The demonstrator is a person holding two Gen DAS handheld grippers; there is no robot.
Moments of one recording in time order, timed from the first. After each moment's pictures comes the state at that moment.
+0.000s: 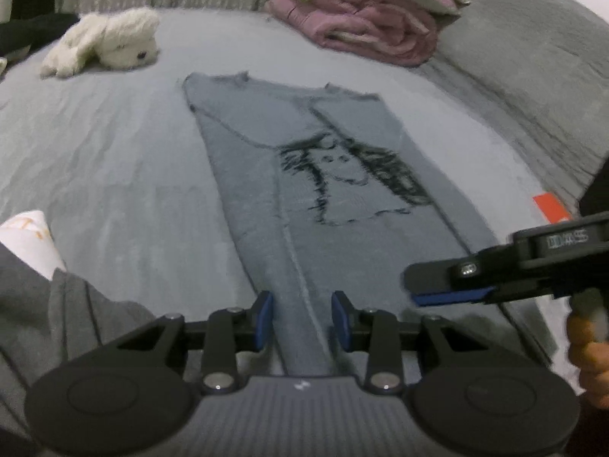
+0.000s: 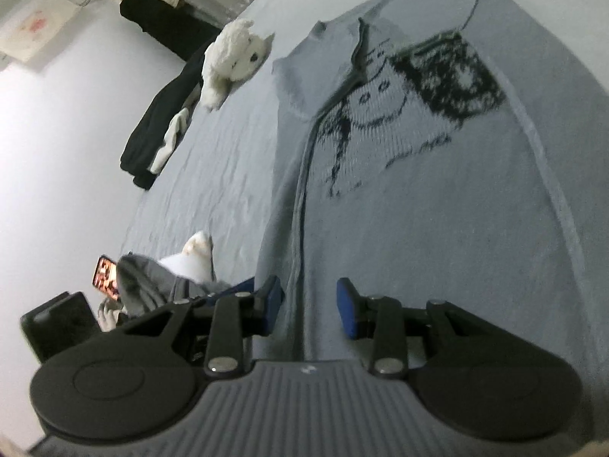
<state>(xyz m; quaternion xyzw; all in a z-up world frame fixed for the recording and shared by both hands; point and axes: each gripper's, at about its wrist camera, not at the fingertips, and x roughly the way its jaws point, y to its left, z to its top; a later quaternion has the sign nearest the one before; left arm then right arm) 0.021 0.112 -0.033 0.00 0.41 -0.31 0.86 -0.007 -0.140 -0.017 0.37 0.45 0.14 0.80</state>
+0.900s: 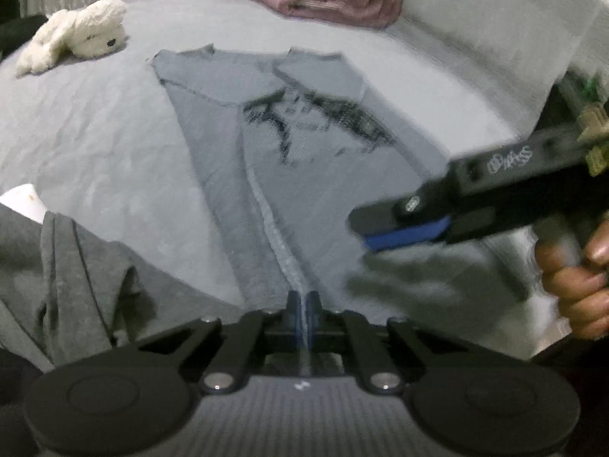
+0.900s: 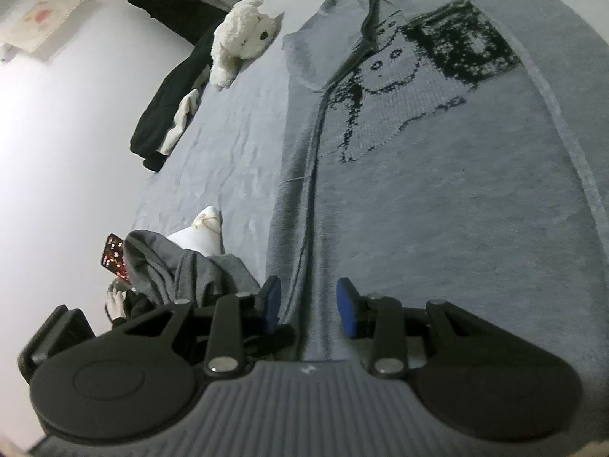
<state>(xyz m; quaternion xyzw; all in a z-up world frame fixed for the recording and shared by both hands) -0.011 0.123 -0.031 0.02 0.44 -0.36 0.82 -0.018 -0.136 -0.023 0.38 0.46 0.17 0.78</state>
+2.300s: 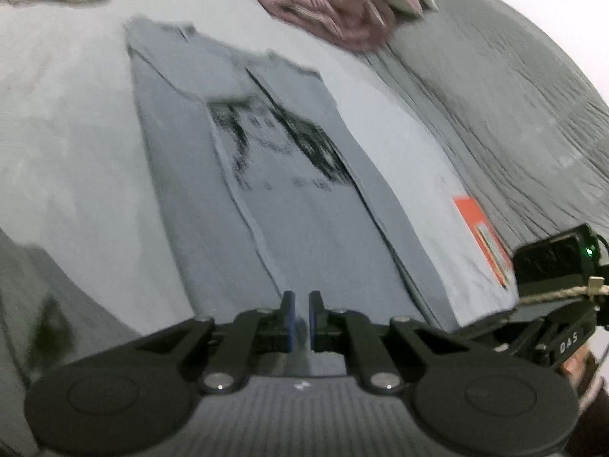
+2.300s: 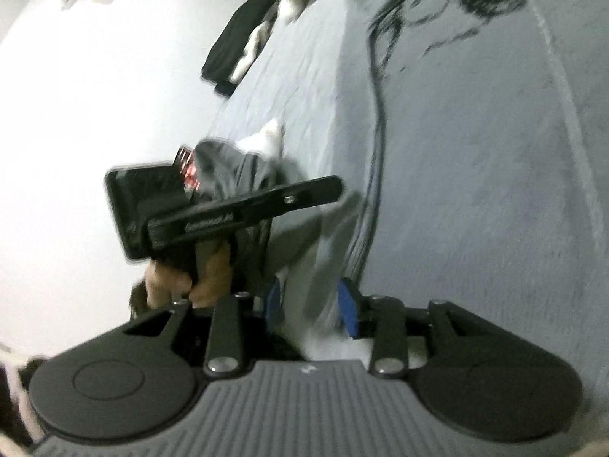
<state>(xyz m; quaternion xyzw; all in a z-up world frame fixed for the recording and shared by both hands) 0.027 0.113 -0.048 -0.10 0.46 -0.40 0.79 -0.060 -0.176 -0.020 0.38 0.49 0.30 0.73</state>
